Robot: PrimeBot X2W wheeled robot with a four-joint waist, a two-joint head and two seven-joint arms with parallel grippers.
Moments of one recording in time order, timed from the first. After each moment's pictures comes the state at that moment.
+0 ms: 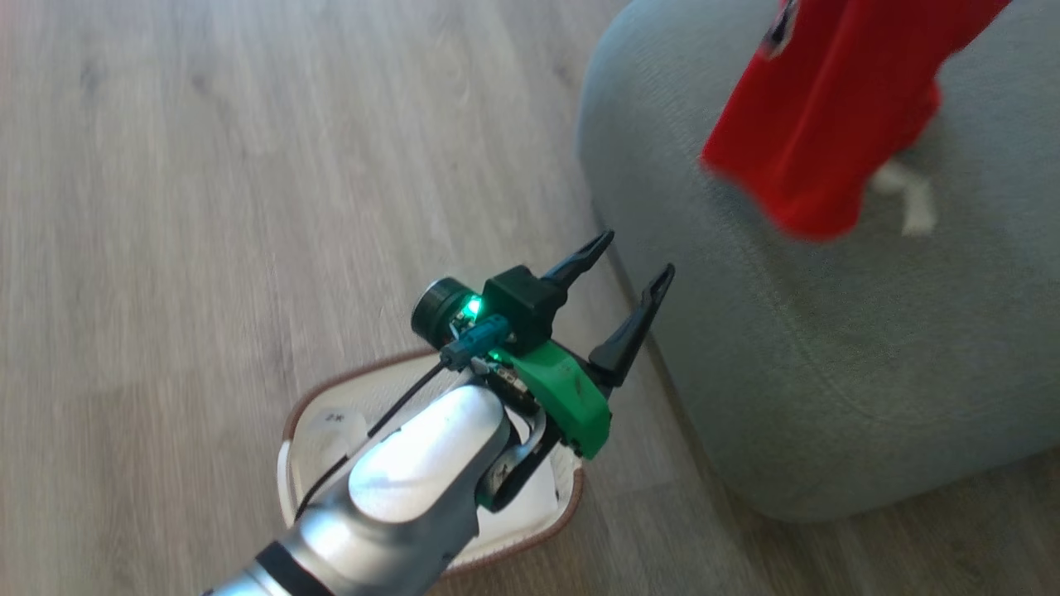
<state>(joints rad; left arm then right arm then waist) -0.64 0.04 -0.96 0.46 -0.59 0.05 -0.25 -1.26 -0.37 0.25 0.81 0.19 0.13 -0.11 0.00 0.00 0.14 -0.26</state>
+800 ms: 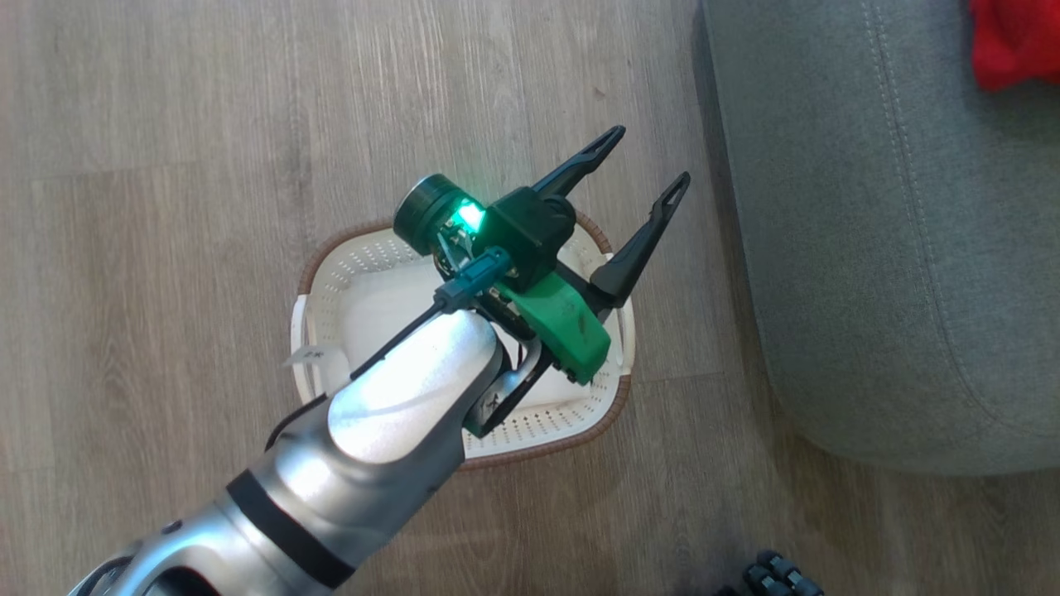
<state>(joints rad) -0.80 0.08 -0.96 0.40 -0.51 0.06 -0.25 -1.36 -0.45 -0.31 1.16 -0.28 0.13 -0.24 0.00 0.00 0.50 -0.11</state>
